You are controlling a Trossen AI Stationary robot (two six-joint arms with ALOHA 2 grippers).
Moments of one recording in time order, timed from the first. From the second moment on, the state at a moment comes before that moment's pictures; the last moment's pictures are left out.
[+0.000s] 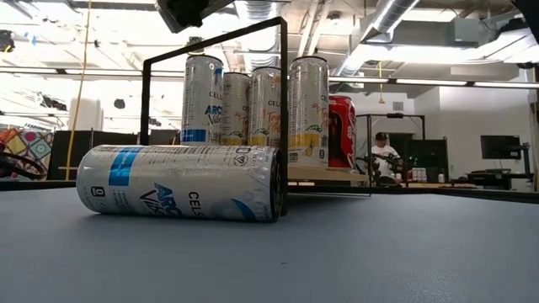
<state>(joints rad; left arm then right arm) -0.29 1.36 1.17 -0.56 -1.57 0.04 -0.11 1.90 2.35 -0.93 0.07 0.29</state>
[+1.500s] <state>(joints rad) -0.29 1.36 1.17 -0.53 -1.57 0.04 -0.13 1.96 2.35 -0.86 -0.03 0.25</state>
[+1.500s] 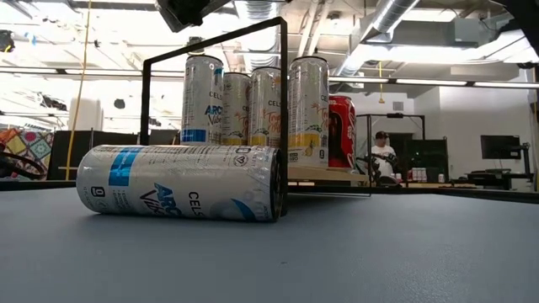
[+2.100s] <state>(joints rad) -0.32 1.30 1.24 -0.49 -1.04 -0.05 -0.11 1.94 2.35 -0.96 -0.05 0.06</state>
